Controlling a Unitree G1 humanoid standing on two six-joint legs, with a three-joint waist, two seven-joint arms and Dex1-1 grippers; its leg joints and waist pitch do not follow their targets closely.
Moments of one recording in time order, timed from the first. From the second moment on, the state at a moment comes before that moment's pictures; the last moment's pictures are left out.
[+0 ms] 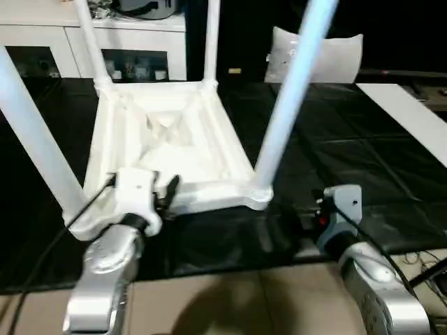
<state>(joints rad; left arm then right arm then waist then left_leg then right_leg) -0.01 0.10 0.05 -0.30 -0.02 0.44 -0.24 0.06 -0.14 -0.01 -0.30 0.19 0.46 0.30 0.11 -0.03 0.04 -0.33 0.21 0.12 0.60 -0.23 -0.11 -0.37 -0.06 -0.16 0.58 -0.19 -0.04</state>
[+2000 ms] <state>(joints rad) -0.21 0.44 -0.22 -0.15 -0.22 0.45 -0.88 0.02 -0.49 -0.07 -0.13 0.23 0.39 0.58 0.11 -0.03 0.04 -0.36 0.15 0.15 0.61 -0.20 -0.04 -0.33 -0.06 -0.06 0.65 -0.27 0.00</state>
